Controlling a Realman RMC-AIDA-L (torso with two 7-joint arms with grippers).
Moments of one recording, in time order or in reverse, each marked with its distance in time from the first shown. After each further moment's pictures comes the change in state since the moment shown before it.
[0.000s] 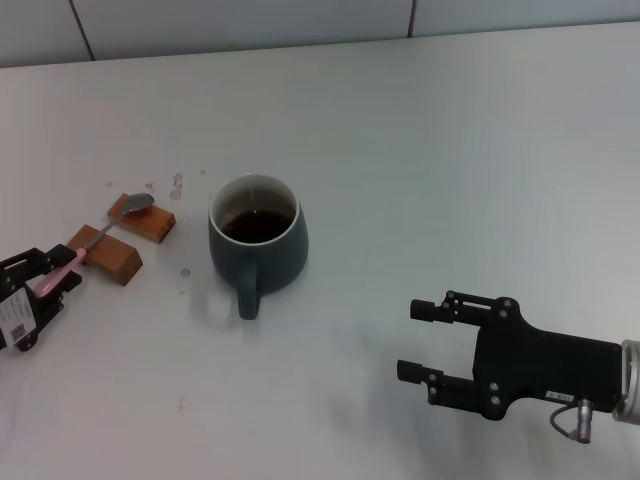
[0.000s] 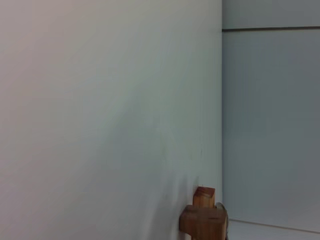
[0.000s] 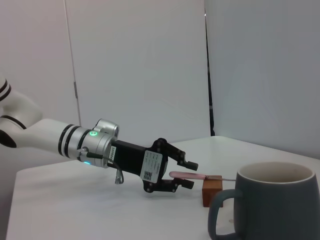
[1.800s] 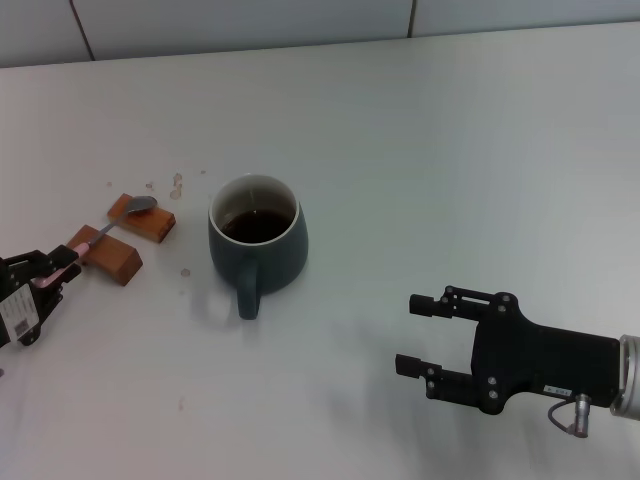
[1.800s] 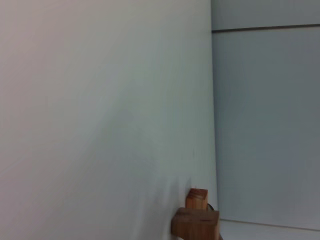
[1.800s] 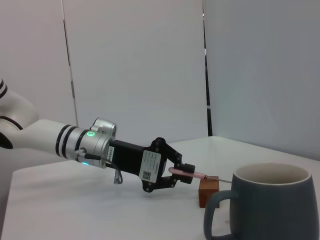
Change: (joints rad) left arm -0.003 0.001 -0.013 -0.027 -0.012 -0.007 0.058; right arm 0.007 0.000 0.006 0.001 0.000 0.008 0.000
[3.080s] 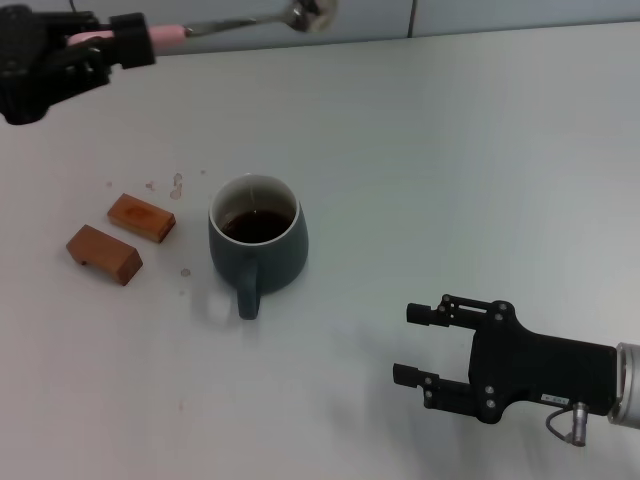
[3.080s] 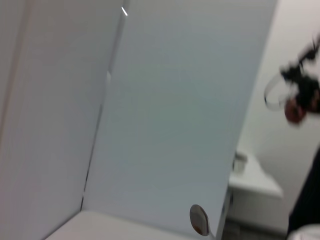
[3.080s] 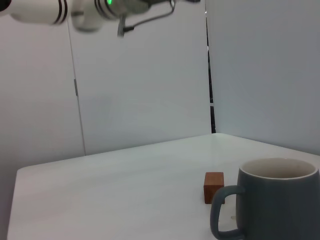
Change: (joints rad) left arm -0.233 -0.005 0.551 0.863 -0.392 0.621 0.407; right arm -0.007 0.003 -0.009 0.008 -0.004 0.005 -0.004
